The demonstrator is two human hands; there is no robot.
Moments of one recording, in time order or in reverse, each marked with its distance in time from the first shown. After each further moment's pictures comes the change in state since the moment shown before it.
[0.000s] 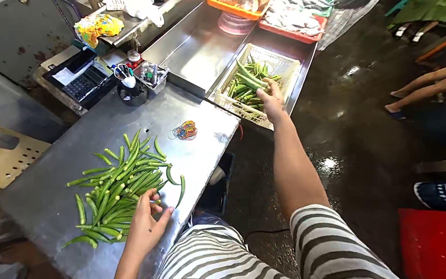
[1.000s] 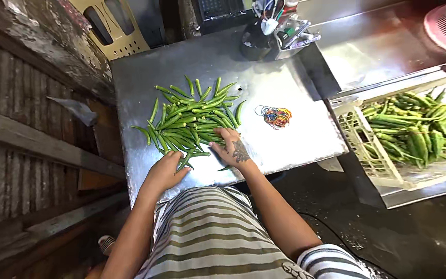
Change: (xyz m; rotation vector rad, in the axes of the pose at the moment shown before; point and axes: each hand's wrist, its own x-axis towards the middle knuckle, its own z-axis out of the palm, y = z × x) left_hand -0.070 -0.059 -0.030 0.109 -0.113 -0.453; right_hand -0.272 0.018 0.270 -0.526 -1.105 -0.521
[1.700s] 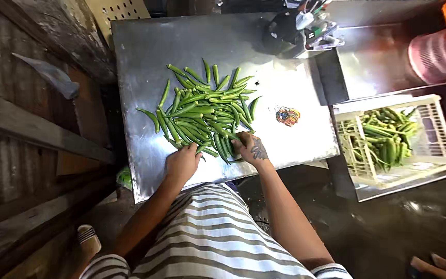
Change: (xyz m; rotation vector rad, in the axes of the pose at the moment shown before) left_hand 0.028 -0.021 0.039 0.088 0.066 -0.107; right_hand -0.001 -0.010 -0.005 -0.190 -0.228 0.371
